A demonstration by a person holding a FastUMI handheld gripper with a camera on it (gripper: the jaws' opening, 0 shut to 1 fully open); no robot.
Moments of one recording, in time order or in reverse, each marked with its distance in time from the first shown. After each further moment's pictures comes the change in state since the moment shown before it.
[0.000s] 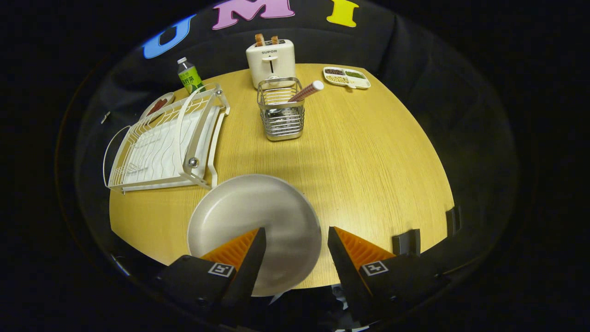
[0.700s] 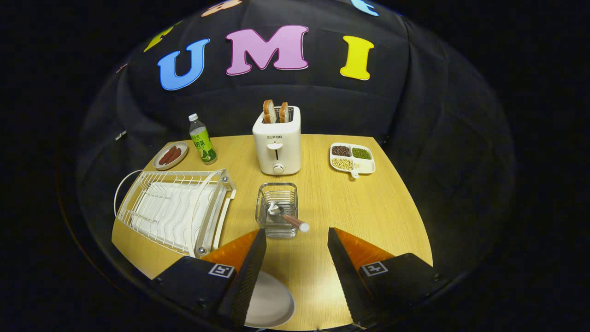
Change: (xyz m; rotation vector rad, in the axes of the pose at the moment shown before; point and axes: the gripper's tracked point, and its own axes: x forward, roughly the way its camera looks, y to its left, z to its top) arm 0.003 -0.008 0.174 -0.130 -0.322 0.079
